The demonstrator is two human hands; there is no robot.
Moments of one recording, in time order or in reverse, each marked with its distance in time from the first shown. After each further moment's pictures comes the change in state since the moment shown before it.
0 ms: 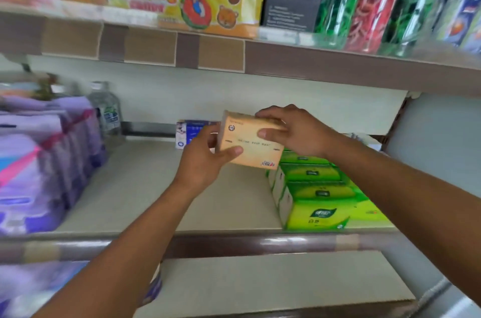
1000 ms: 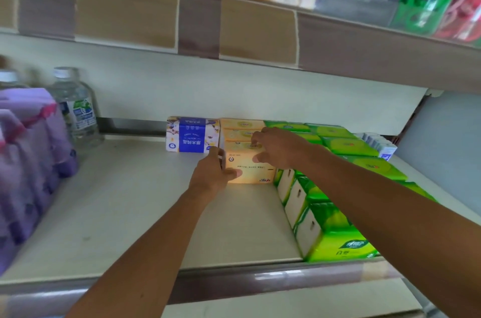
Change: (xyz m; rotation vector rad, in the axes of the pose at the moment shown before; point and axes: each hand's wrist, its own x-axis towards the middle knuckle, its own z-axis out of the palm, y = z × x) left_hand 0.081 -0.114 0.040 0.185 -0.197 -0.290; right_hand 0.087 0.049 0.087 -0.474 -0.306 0.102
